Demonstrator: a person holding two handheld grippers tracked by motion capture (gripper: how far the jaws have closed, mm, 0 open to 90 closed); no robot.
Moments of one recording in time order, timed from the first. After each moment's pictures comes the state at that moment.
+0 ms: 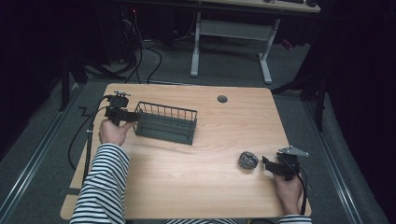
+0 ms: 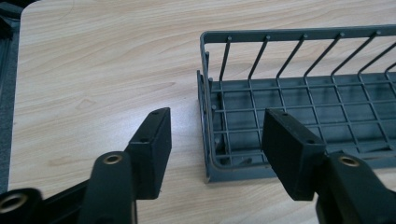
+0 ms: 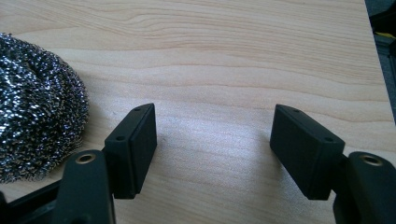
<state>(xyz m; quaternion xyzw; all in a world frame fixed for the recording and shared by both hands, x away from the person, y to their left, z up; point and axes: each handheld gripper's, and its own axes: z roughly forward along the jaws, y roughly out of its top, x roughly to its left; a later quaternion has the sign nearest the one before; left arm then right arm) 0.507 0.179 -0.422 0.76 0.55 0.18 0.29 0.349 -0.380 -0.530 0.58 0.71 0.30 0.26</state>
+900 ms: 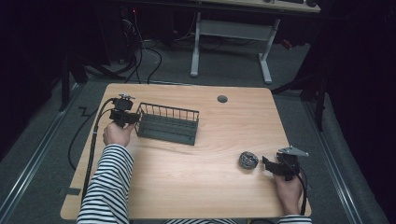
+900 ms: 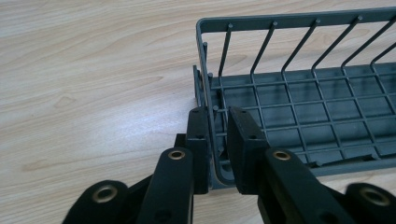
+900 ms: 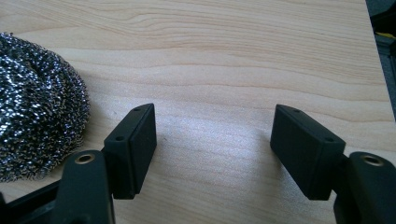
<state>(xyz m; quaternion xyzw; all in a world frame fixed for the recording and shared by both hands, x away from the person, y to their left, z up) 0.506 0.172 -0.438 0.77 0.54 0.18 0.29 0.349 -0.379 -0.530 0.58 0.71 0.30 0.26</state>
